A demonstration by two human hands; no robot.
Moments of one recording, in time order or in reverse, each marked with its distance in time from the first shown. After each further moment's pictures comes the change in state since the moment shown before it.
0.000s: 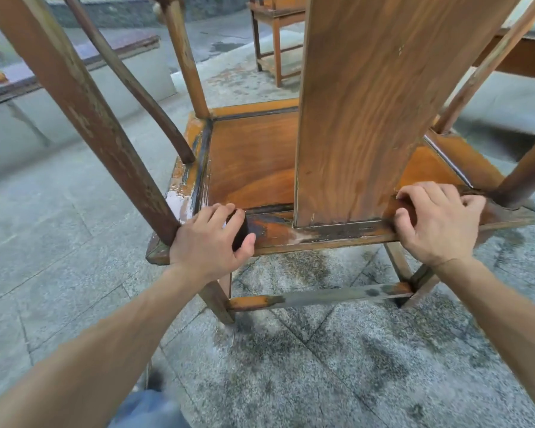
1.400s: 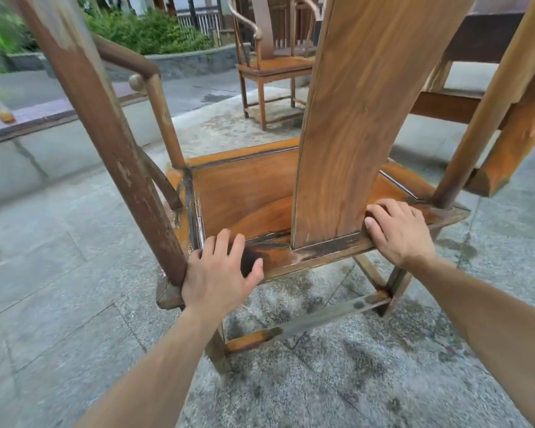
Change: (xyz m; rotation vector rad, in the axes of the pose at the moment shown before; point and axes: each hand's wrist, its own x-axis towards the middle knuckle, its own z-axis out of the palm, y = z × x) left_hand -0.044 0.066 -0.077 -0.047 -0.244 -0.269; right_hand -0.034 0.012 -0.038 0.029 -0.222 -0.022
